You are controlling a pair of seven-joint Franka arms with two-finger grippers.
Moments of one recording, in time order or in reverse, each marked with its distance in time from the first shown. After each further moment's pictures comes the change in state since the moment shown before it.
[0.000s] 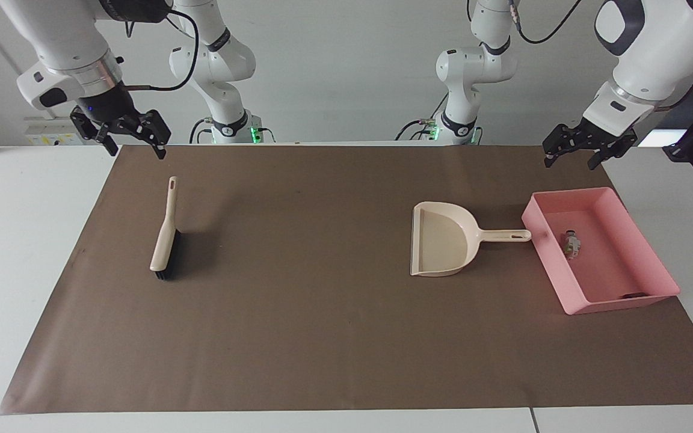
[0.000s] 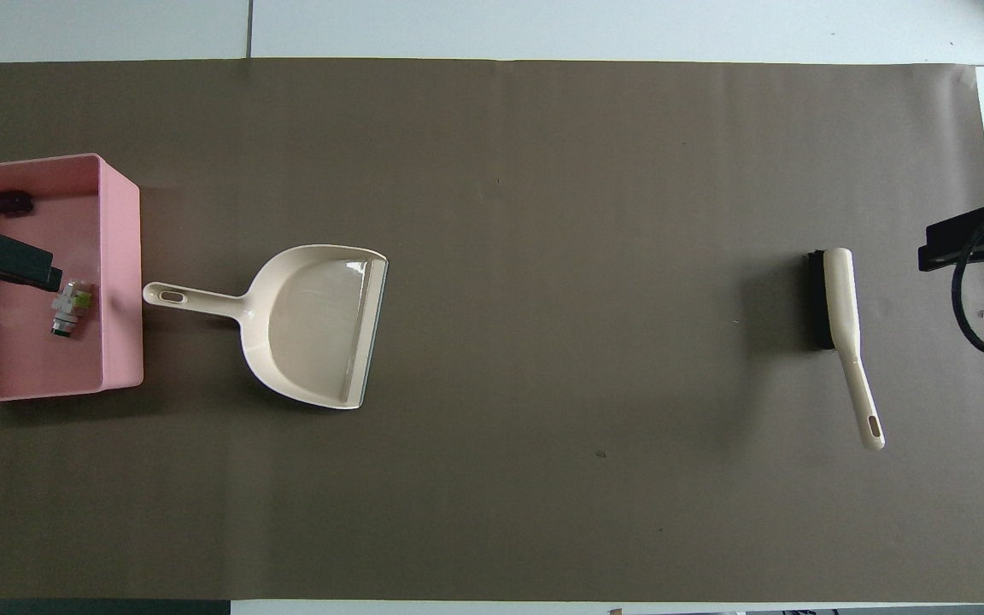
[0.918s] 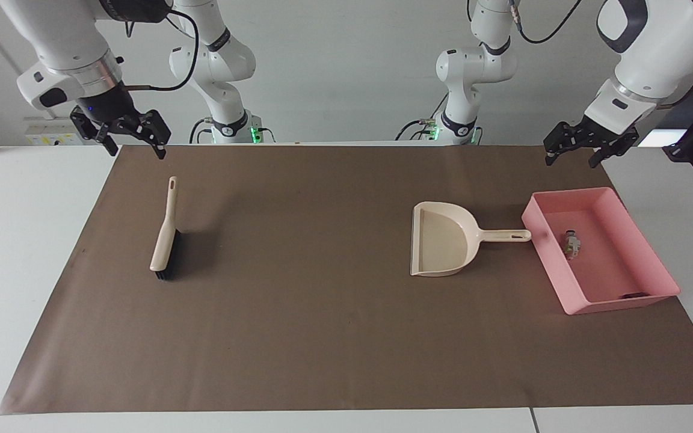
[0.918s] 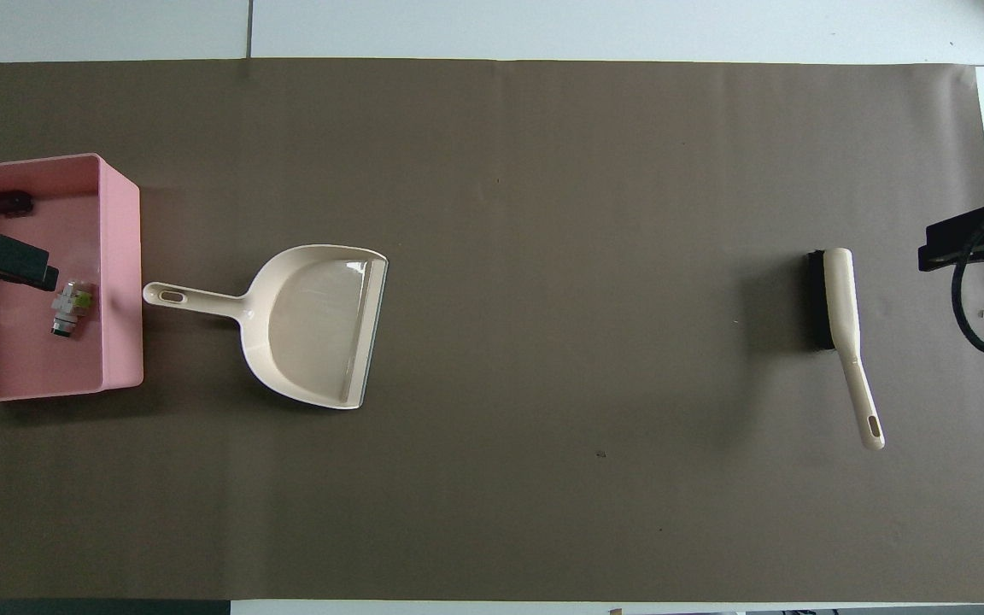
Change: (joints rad) left arm 0.000 0.010 0.000 0.025 0.000 -0.015 0.001; right arm 0.000 0.000 0.000 0.000 0.000 0.000 0.000
